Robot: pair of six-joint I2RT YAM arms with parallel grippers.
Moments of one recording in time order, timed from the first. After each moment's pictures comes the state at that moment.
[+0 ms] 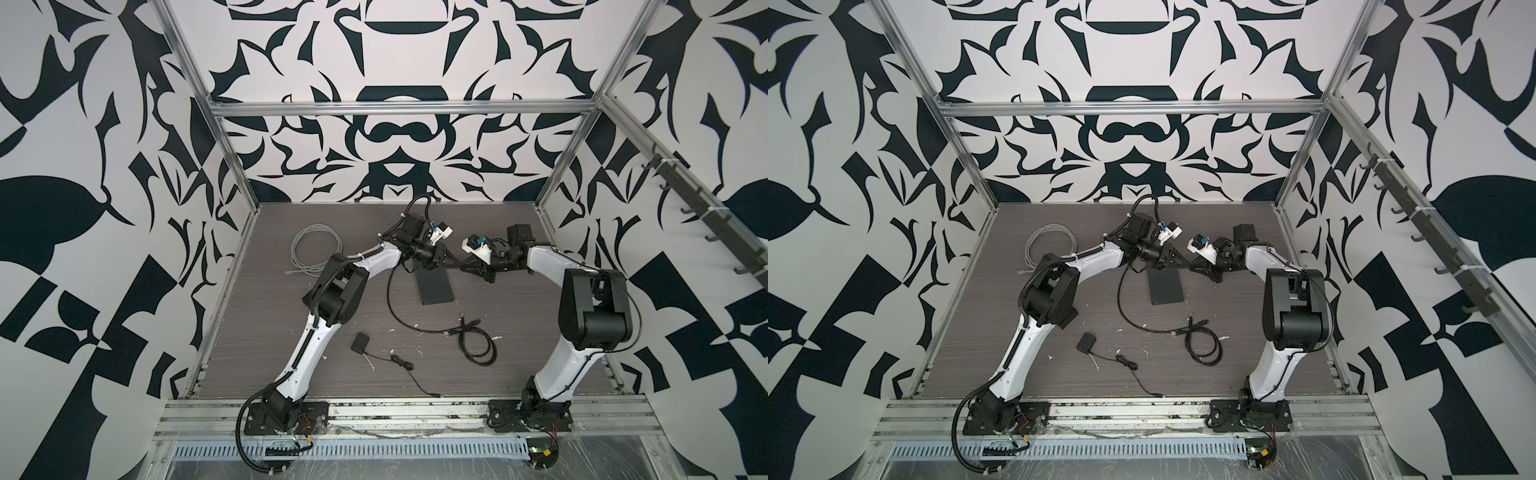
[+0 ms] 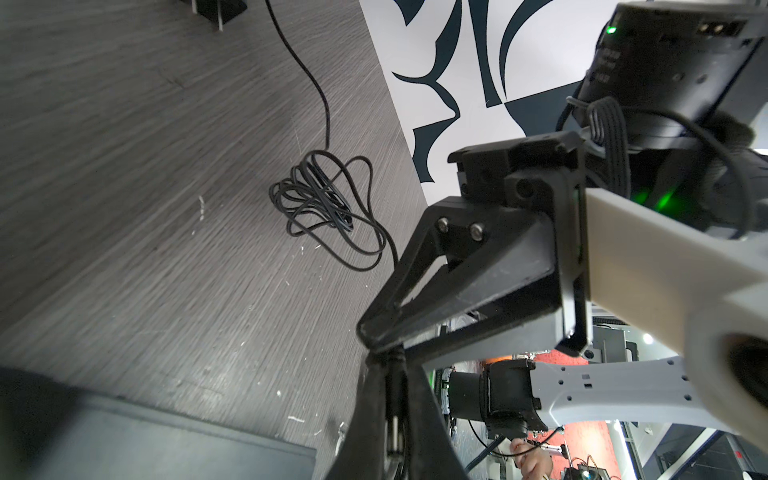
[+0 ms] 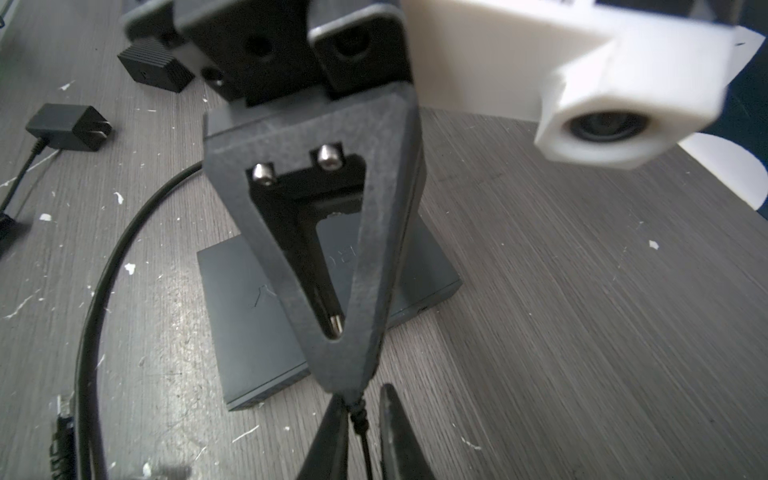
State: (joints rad) left arm -0.67 2.44 1.92 -0.09 1.07 -0.67; right arm -0.03 1.81 1.16 -0.50 -0.91 -1.07
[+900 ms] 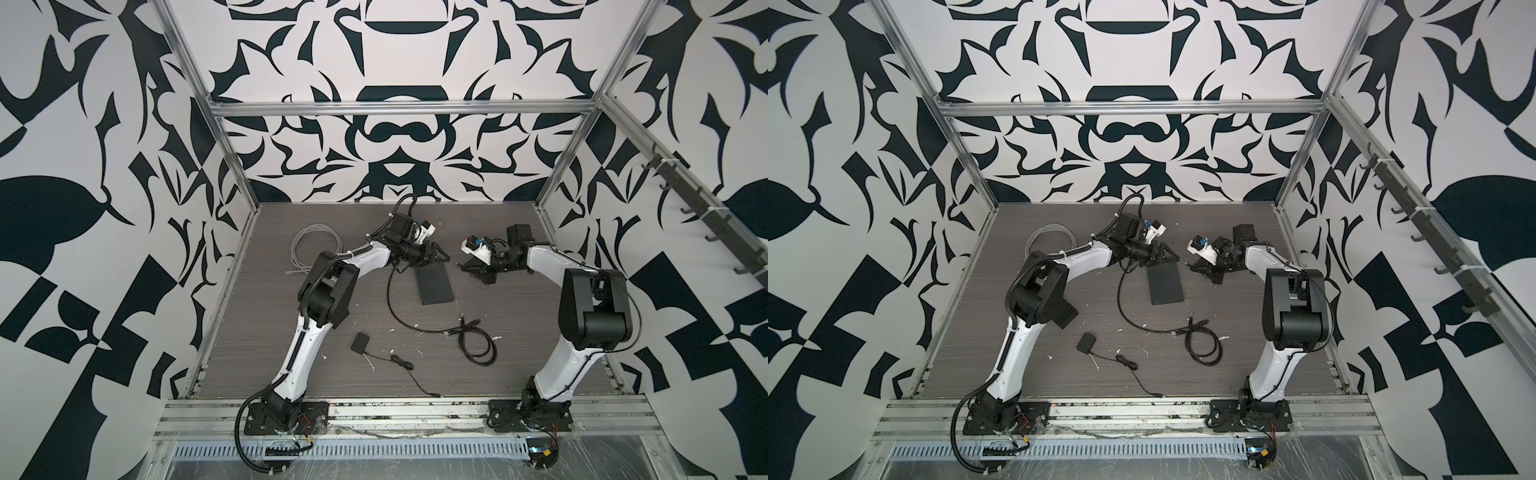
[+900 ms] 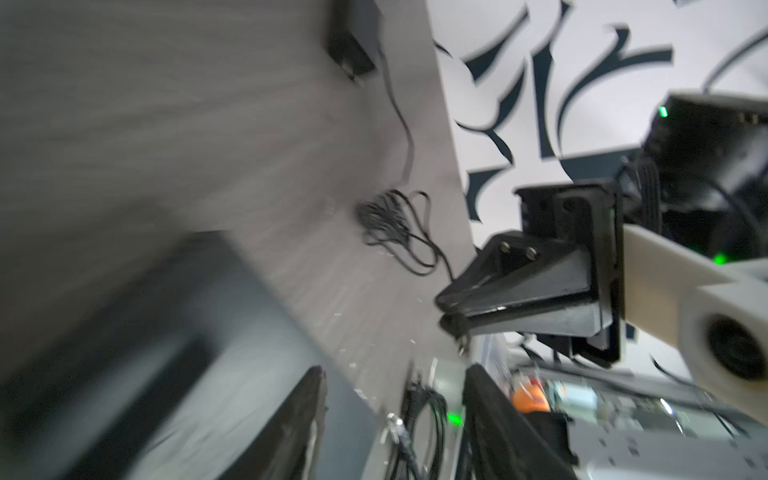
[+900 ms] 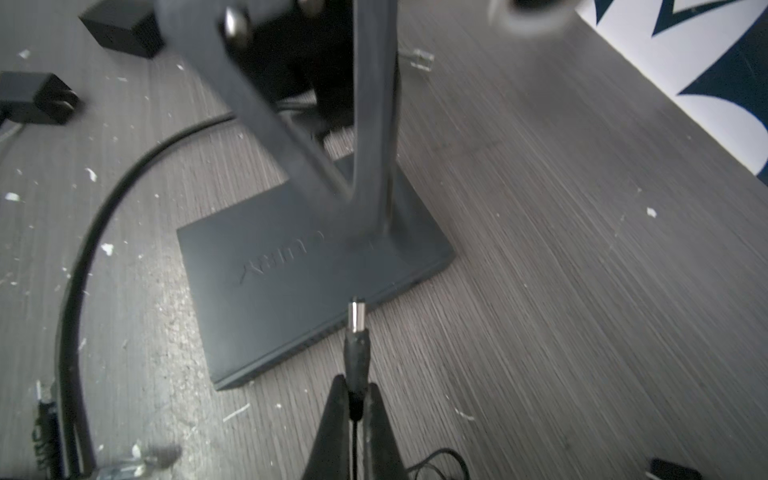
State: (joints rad) left arm -0.60 2.31 1.74 -0.12 0.83 -0.68; right arm -0.03 1.81 1.17 -0.53 -0.81 -1.08
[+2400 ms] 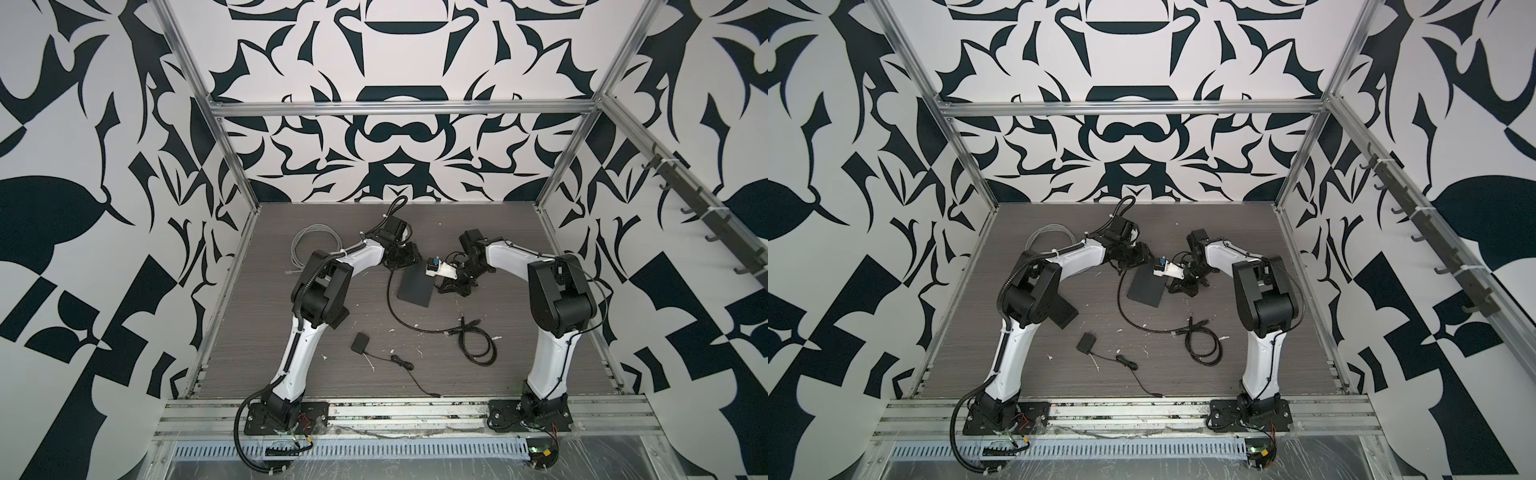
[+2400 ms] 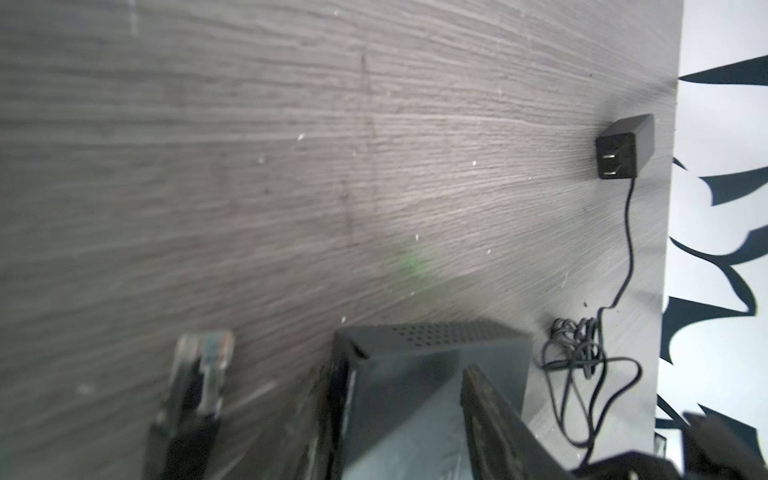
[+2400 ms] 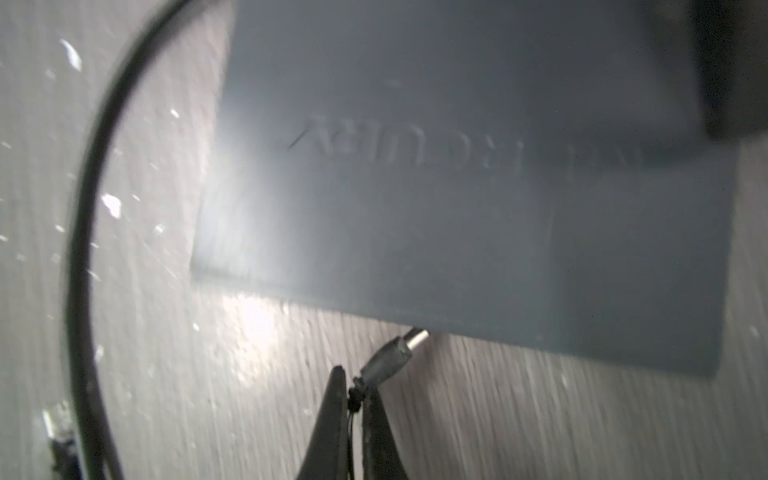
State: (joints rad) left arm -0.59 2.30 1.73 -0.34 0.37 -0.65; right arm 0.27 1.96 1.29 -0.73 -0.54 -1.07
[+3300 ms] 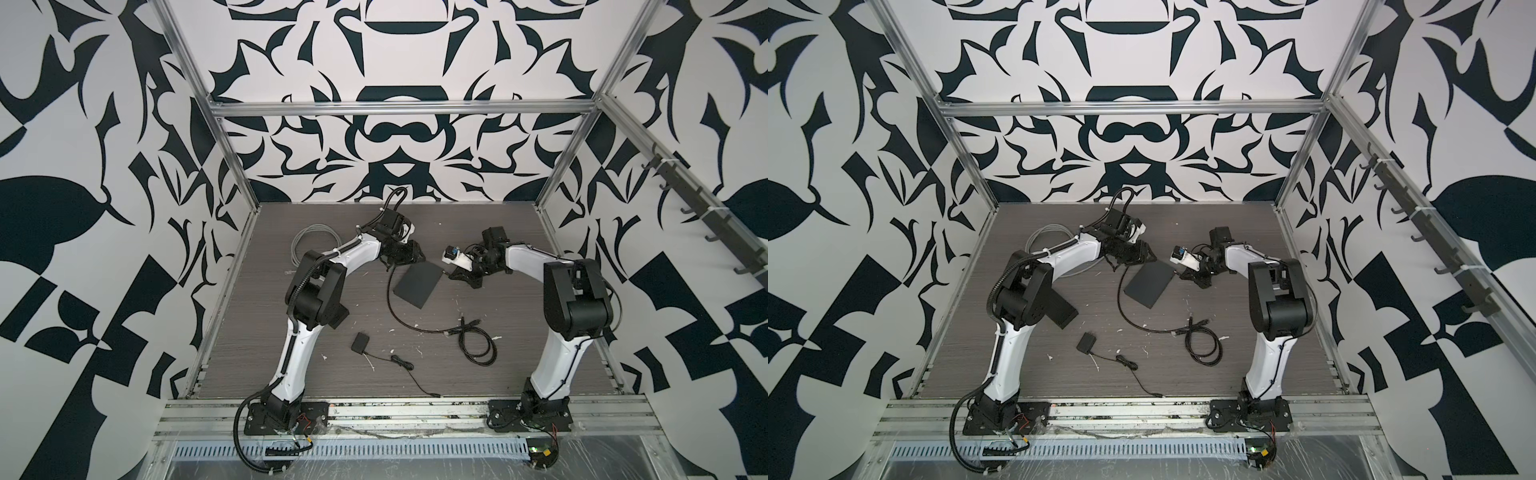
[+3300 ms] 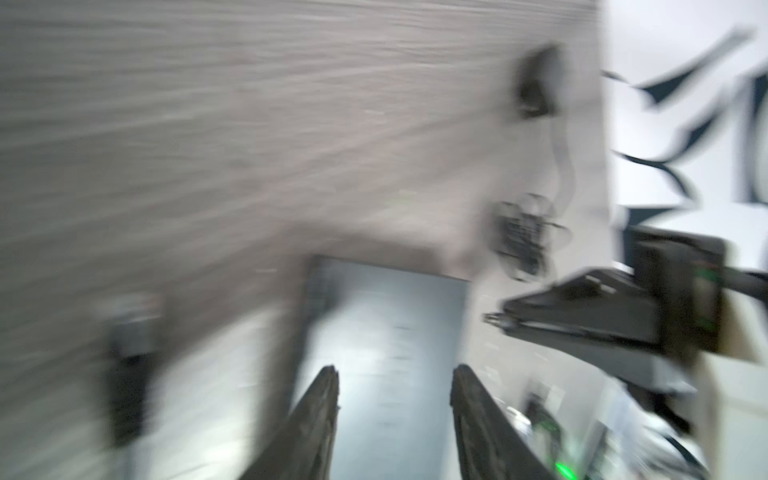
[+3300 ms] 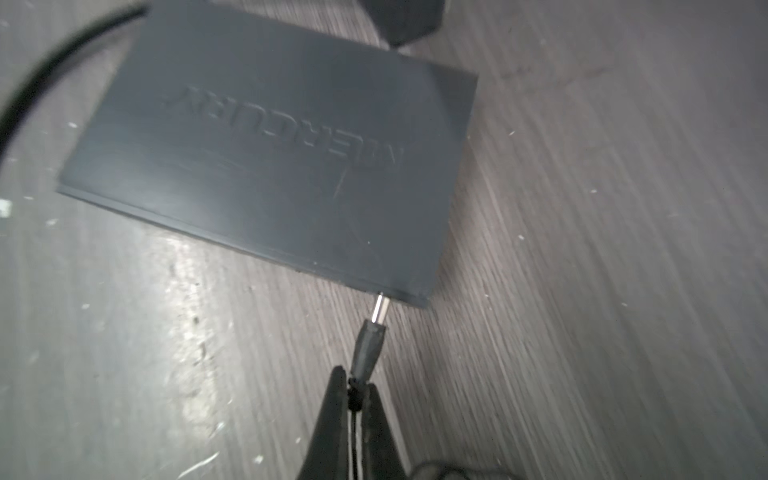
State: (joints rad) left arm -0.58 2.24 1.75 -0.42 0.59 -0.50; right arm 0.10 1.88 1.18 -0.49 -0.64 -1.06
